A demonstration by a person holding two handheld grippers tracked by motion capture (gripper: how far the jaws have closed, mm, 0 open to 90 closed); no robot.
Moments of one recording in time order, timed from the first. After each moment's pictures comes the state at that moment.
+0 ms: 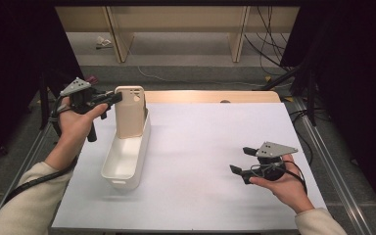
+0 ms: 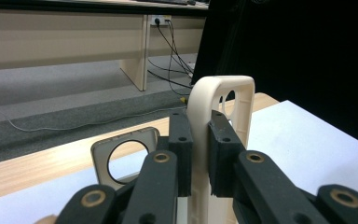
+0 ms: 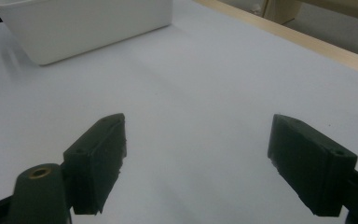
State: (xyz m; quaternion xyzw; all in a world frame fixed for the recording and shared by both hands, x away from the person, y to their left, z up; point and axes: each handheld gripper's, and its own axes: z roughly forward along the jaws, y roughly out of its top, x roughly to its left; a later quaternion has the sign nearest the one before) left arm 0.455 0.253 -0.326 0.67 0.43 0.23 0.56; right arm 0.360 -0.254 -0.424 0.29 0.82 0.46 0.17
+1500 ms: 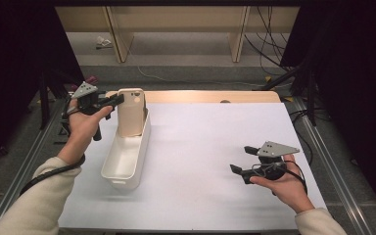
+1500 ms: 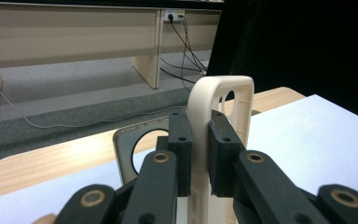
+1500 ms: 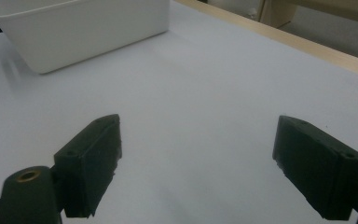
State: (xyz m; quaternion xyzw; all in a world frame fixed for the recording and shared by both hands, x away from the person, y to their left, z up) left arm 0.482 0.257 -0.363 0.67 0.44 0.24 0.55; right arm 0.359 -0.254 -0.423 0.30 0.81 0.47 0.17
